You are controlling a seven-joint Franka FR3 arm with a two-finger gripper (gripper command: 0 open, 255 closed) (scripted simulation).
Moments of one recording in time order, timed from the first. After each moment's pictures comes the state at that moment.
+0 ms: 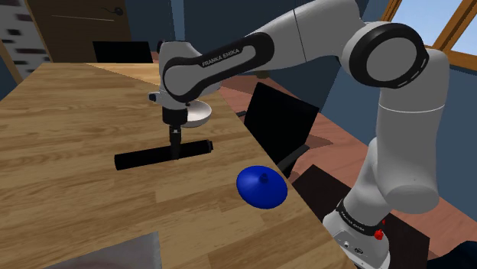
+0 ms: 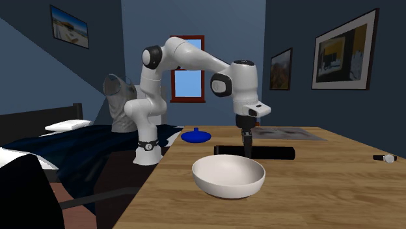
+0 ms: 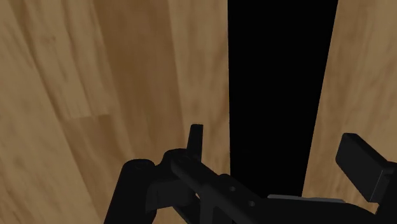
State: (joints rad) arm 0.44 0.39 0.10 -1.73 0.18 2.08 -0.65
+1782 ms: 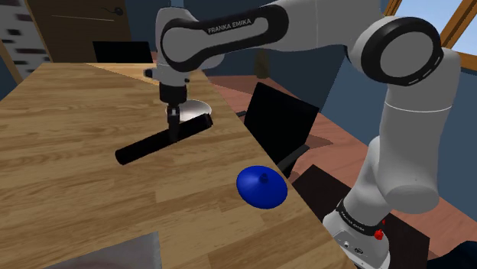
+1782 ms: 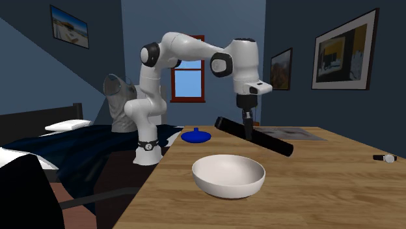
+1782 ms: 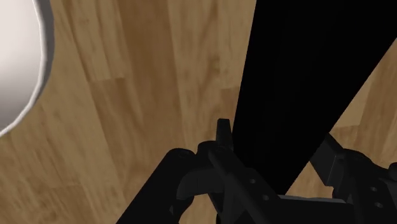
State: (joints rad) arm 0.44 0.33 0.10 -1.63 0.18 1.92 -0.62
